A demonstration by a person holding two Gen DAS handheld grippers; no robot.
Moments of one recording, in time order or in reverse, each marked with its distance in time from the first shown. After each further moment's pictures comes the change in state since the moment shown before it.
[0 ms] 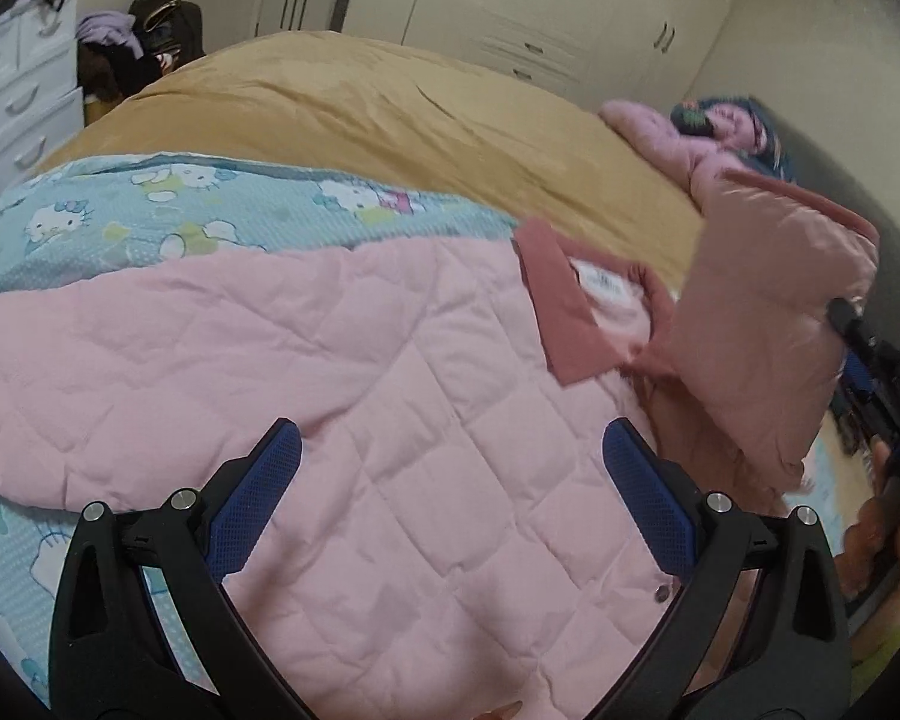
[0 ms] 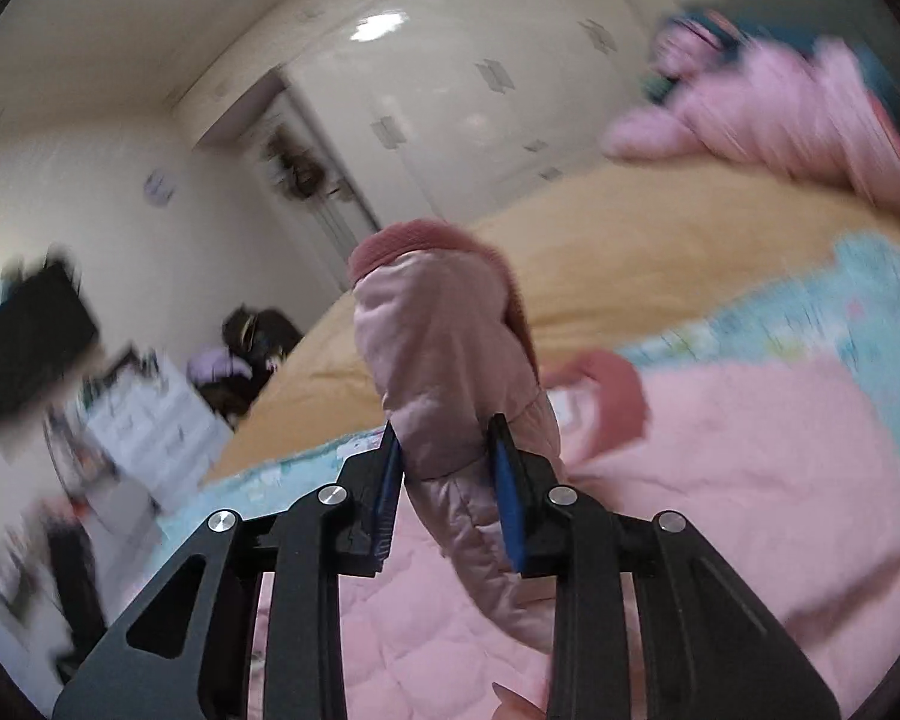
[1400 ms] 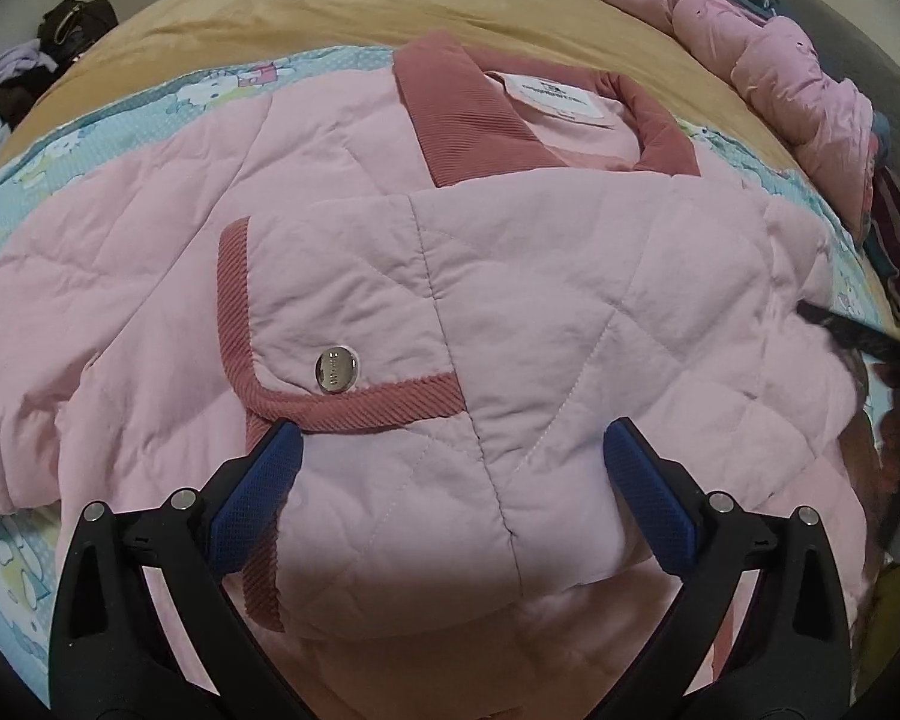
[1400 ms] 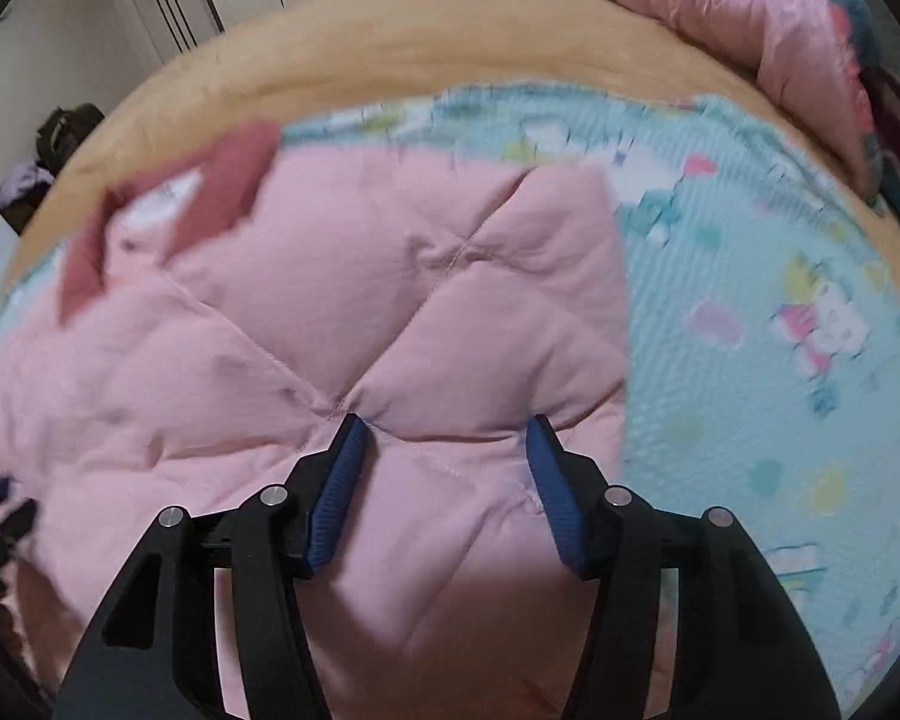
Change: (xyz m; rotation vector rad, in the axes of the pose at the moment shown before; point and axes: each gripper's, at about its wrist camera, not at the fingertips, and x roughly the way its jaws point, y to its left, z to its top) left arm 0.118 -0.089 -0.050 0.218 0.274 0.071; right arm 0.072 -0.209 -0.061 -0.006 0.575 -0.449
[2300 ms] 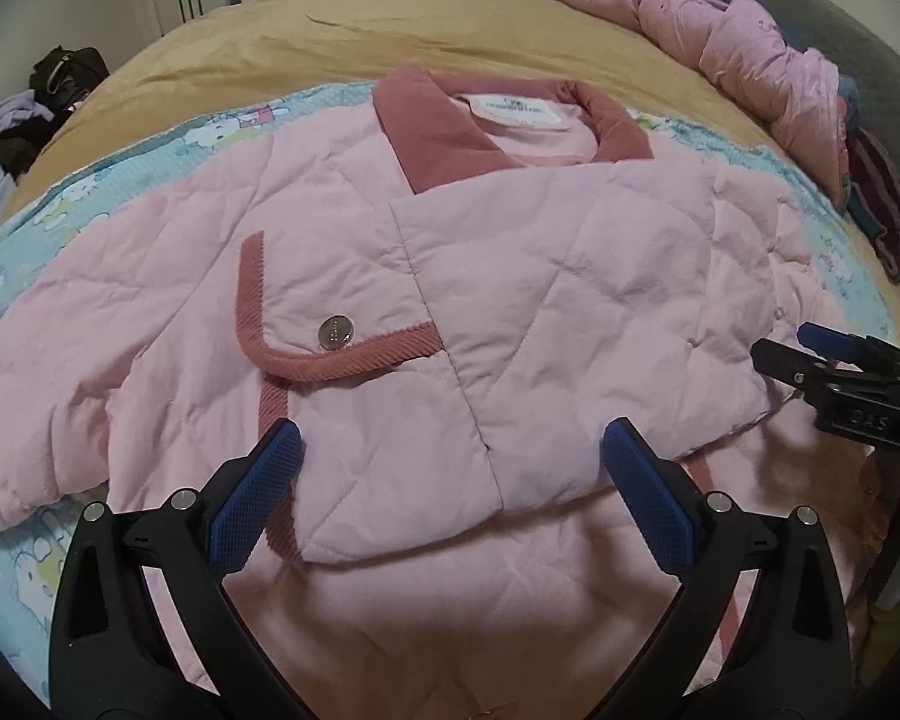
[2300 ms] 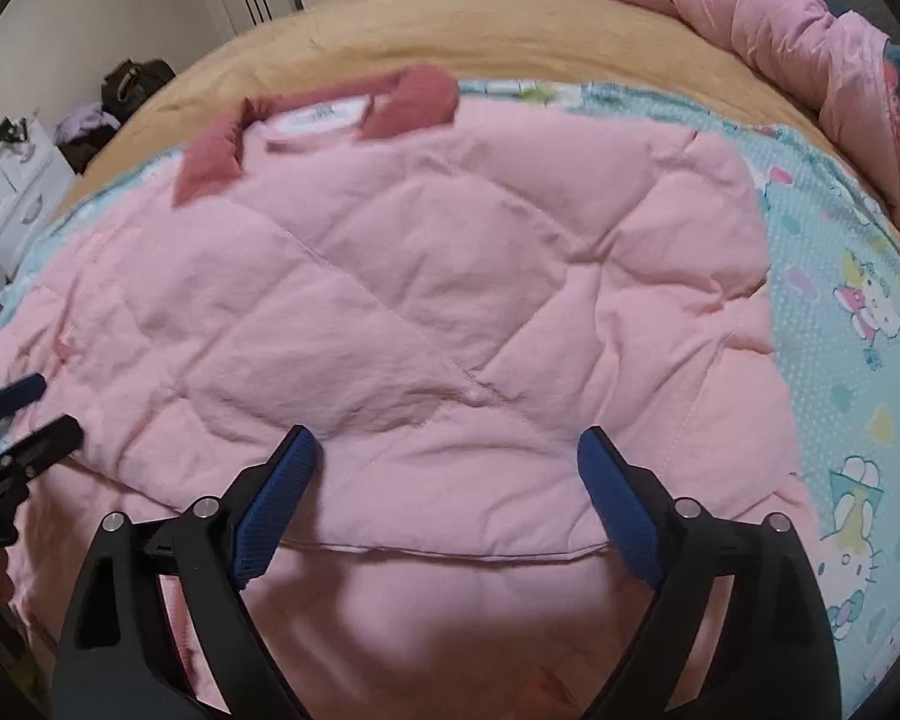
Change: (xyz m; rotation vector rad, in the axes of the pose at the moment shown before) left arm -0.039 -0.011 -0.020 0.088 -0.058 0.024; right arm -0.059 0.074 -0.054 -0.109 -0.044 0.161
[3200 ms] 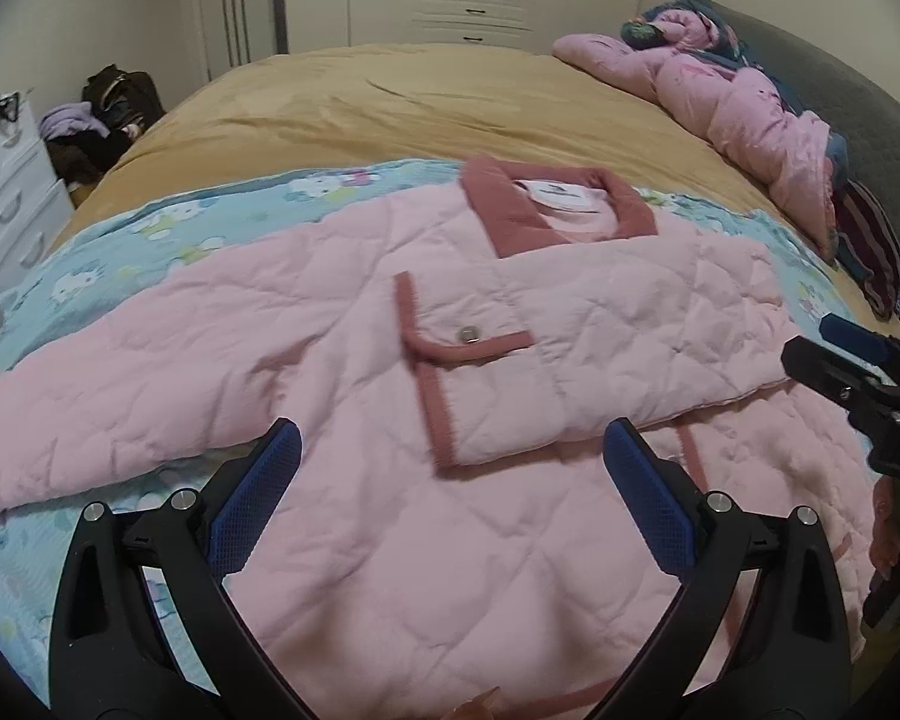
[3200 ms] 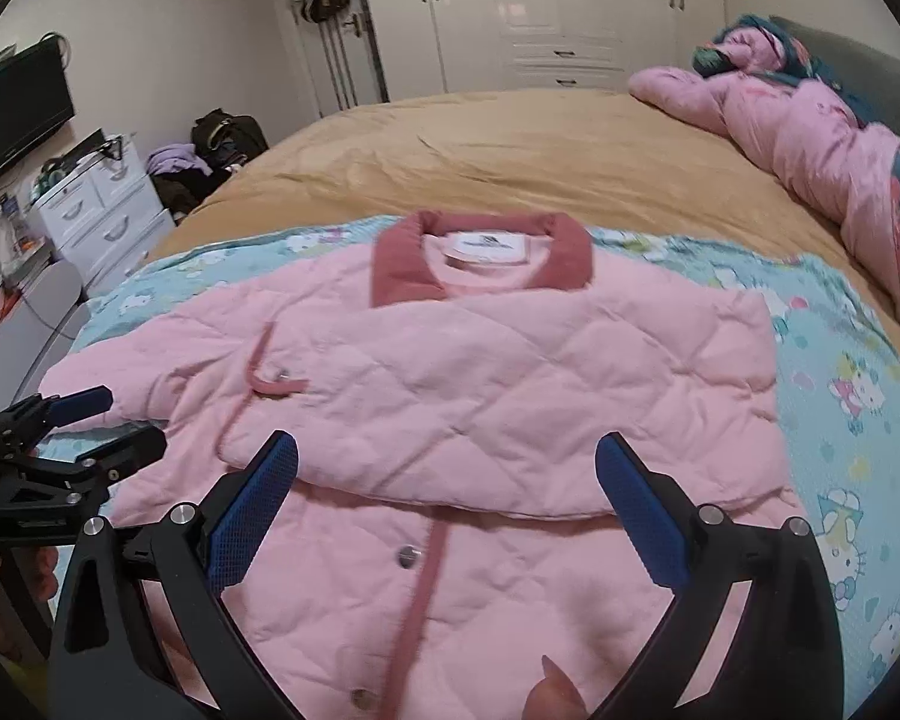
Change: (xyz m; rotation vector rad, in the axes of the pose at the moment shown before) left arm -0.101 0.046 -0.033 -0.050 -0.151 0.057; right arm -0.100 0.103 -0.010 -0.126 -0.220 0.080
